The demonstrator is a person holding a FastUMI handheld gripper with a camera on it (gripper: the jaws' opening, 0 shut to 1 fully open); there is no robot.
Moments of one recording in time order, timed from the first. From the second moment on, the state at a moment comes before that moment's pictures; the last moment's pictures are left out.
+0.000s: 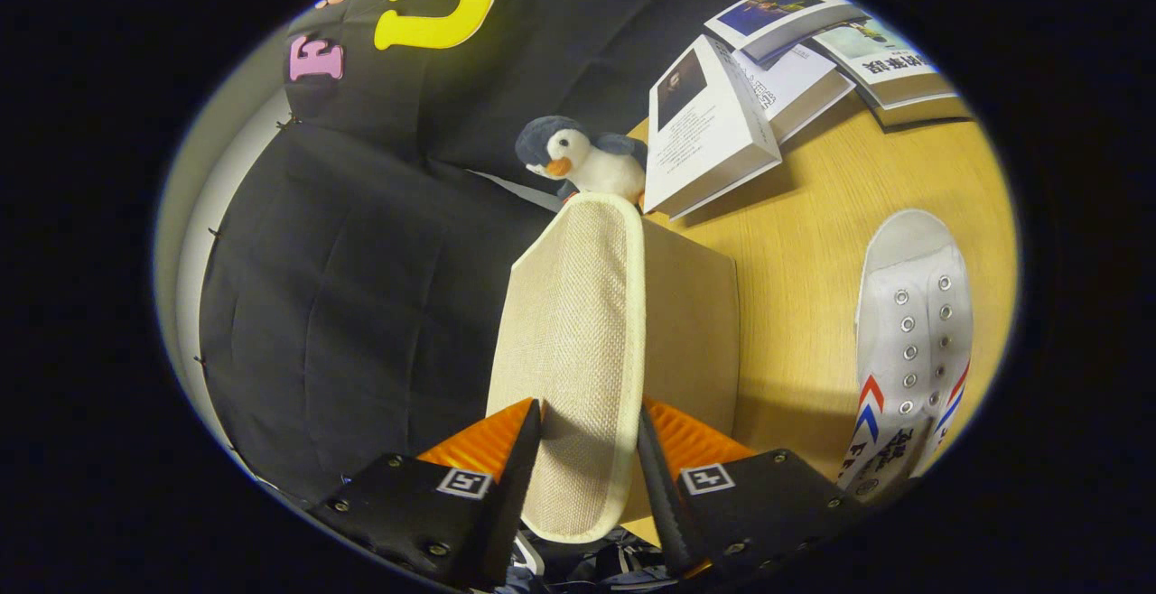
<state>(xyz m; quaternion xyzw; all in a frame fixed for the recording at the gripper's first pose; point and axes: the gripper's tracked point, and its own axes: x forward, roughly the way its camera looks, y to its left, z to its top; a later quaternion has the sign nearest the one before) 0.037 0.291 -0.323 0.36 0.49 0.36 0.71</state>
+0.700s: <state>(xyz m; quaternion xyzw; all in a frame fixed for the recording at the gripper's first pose) 0.045 0.297 -0.234 0.35 0.48 0.37 0.71</state>
